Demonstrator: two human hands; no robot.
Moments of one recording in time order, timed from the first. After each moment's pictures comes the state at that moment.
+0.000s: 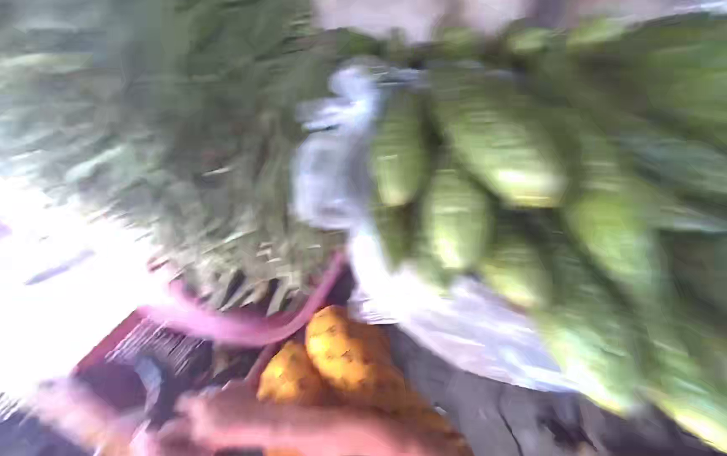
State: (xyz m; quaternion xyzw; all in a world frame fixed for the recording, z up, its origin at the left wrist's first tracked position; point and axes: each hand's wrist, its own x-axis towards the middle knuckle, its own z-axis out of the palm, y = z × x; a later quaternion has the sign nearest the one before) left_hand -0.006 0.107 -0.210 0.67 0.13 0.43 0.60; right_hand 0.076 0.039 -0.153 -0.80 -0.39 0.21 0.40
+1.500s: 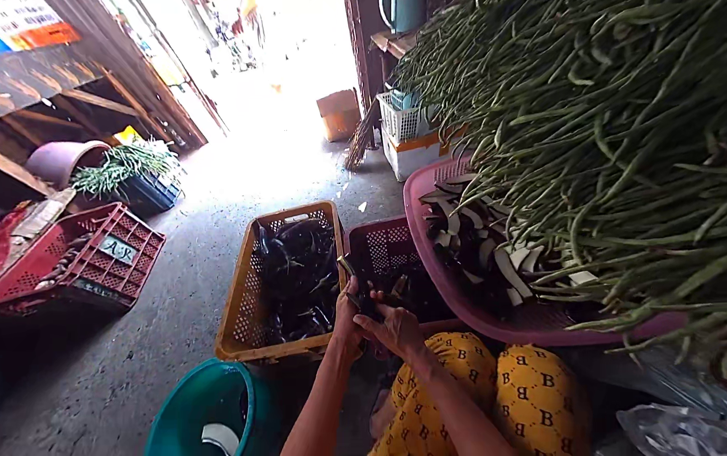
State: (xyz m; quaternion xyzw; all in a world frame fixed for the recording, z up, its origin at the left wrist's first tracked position) left_hand -0.001 0.149 -0.153 0.25 0.30 0.42 0.82; right_hand 0.087 0.057 -0.143 -0.74 -0.54 0.31 0.24
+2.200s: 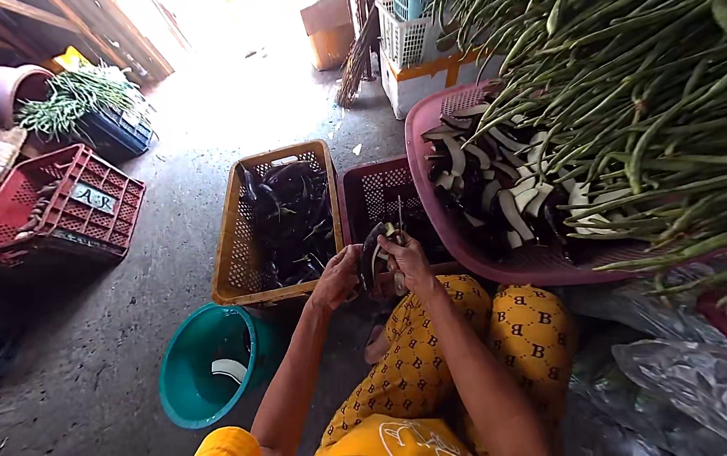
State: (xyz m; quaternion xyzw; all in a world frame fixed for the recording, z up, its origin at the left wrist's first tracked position) left_hand -0.054 0.136 -0.163 0.49 0.31 0.25 0.78; right_hand 0.102 0.071 -0.154 -0.55 -0.16 0.51 0.64
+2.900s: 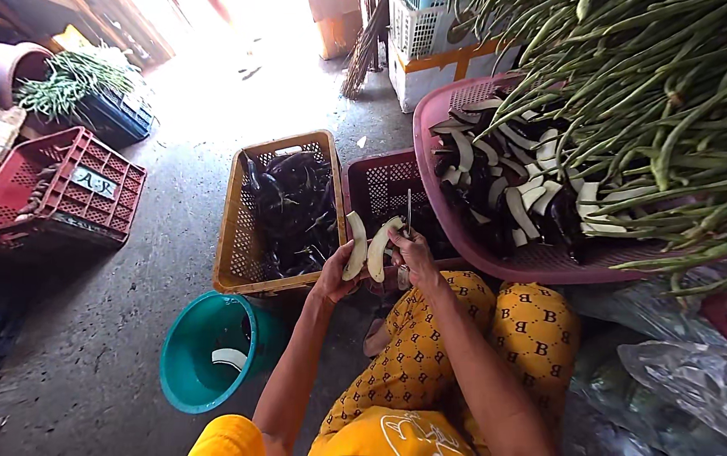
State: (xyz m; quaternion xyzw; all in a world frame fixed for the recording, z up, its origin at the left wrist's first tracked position) left_hand -0.060 0.140 -0.175 0.37 0.30 0.24 0.85; right_hand 0.101 0.071 -0.156 -0.55 -0.14 0.51 0.65
